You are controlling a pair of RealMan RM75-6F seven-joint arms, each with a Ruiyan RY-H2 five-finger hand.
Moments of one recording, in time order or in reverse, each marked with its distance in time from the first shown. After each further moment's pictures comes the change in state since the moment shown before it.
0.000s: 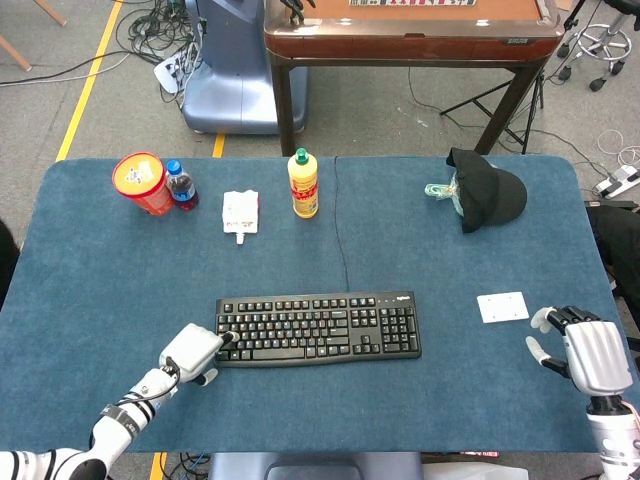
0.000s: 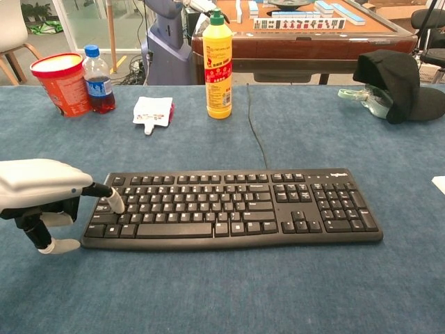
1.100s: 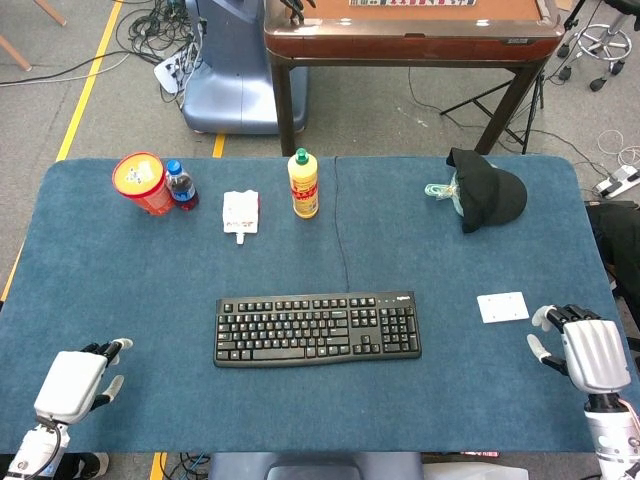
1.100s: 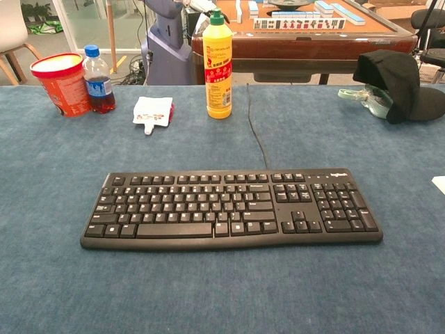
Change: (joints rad) left arm 0.468 0.143 0.134 0.099 0.453 0.582 -0.244; right arm 0.004 -0.023 0.009 0.014 0.020 -0.012 -0.058
